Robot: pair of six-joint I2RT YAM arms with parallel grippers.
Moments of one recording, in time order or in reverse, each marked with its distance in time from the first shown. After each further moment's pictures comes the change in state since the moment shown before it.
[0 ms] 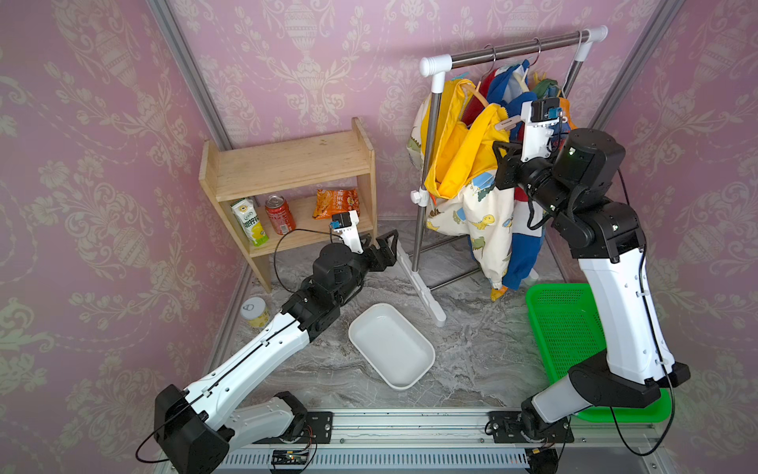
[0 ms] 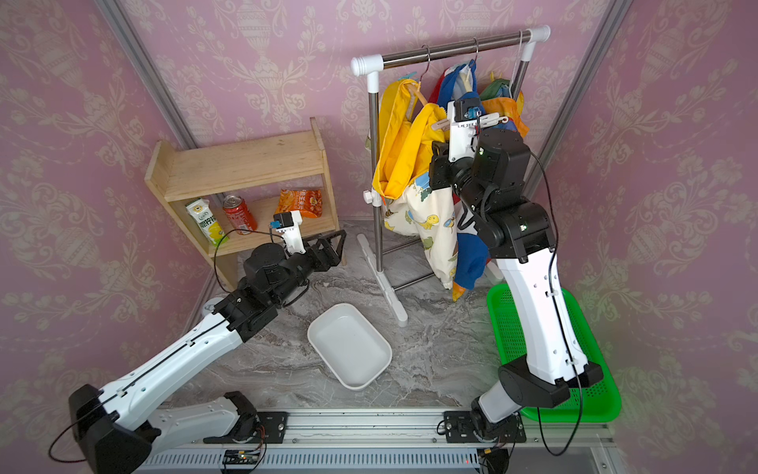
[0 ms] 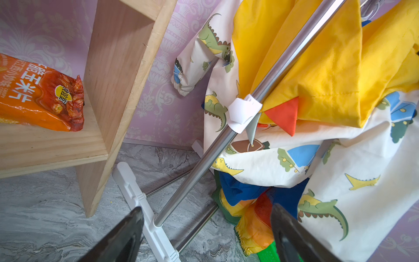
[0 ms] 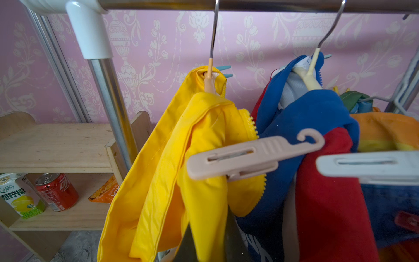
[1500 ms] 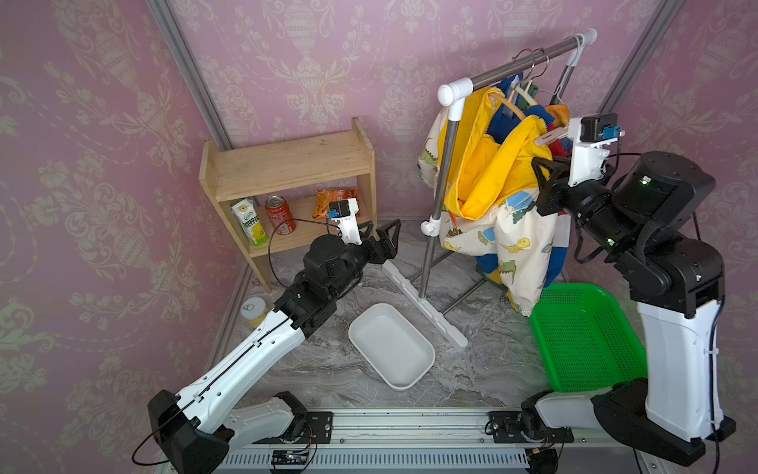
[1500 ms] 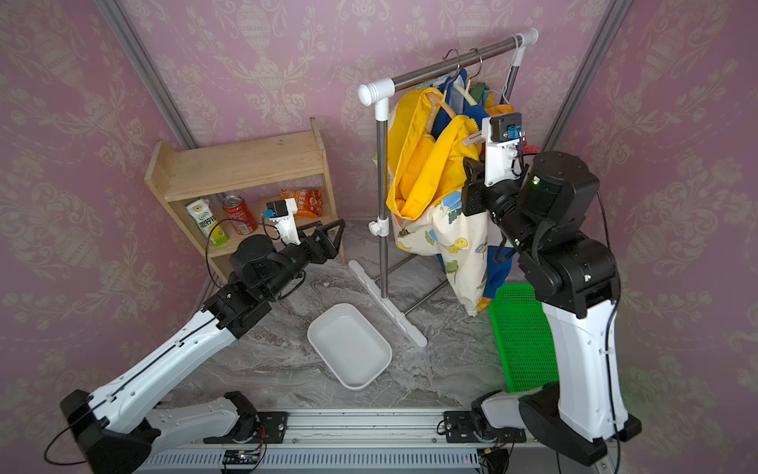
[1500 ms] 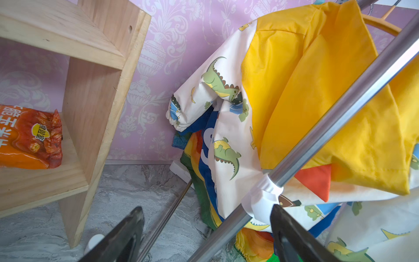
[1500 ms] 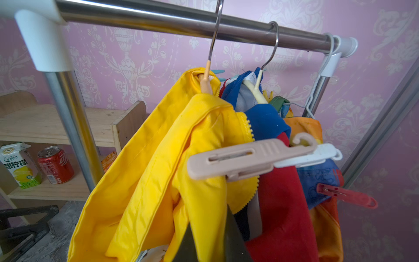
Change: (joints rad) left arm 0.000 -0.003 0.111 -0.021 0.071 0.056; right arm -0.003 -0.256 -0.074 -0.149 0.033 -0.101
